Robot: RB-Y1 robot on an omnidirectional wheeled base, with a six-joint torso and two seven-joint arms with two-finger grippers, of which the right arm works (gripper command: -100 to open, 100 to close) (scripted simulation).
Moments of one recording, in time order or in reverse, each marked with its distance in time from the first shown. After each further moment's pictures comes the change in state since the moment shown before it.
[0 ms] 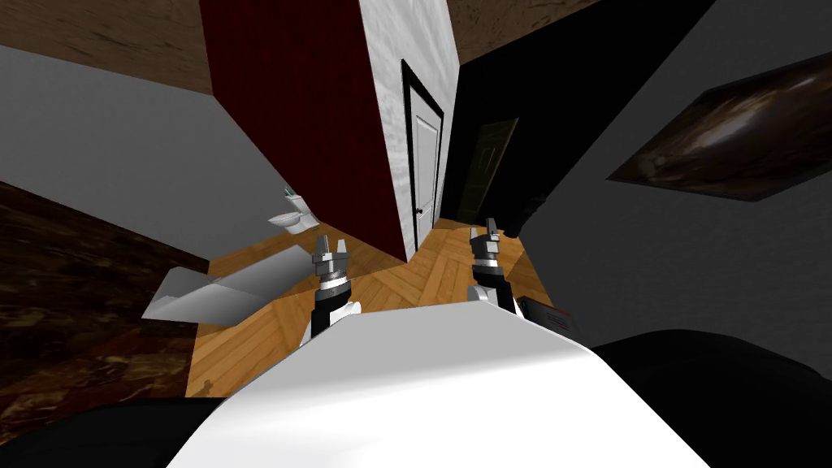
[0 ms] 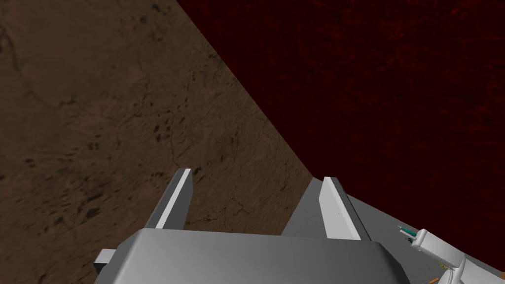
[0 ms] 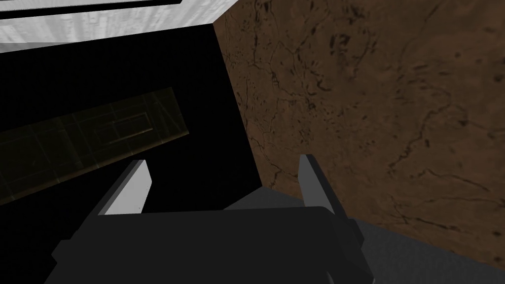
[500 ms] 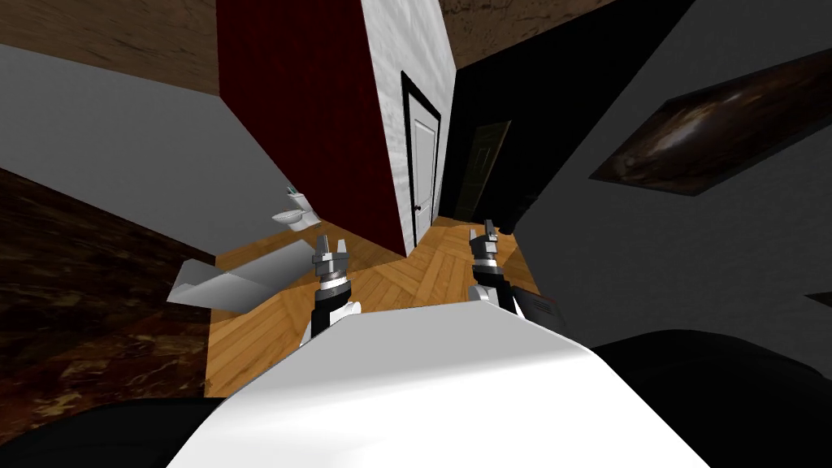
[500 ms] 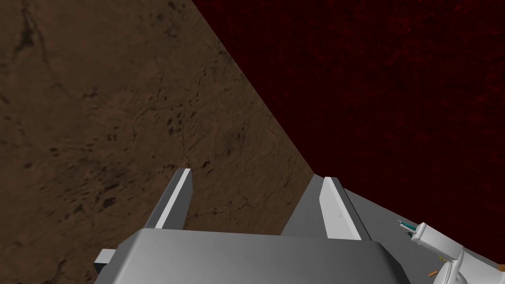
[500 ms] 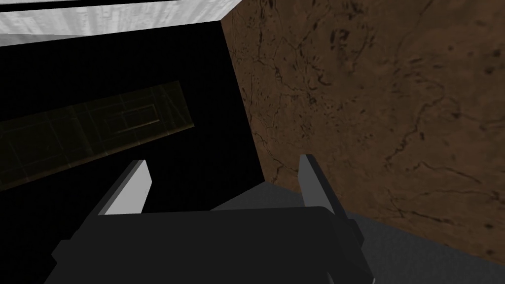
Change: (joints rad) arm -0.009 -0.023 -0.011 0.025 -0.032 0.023 0.011
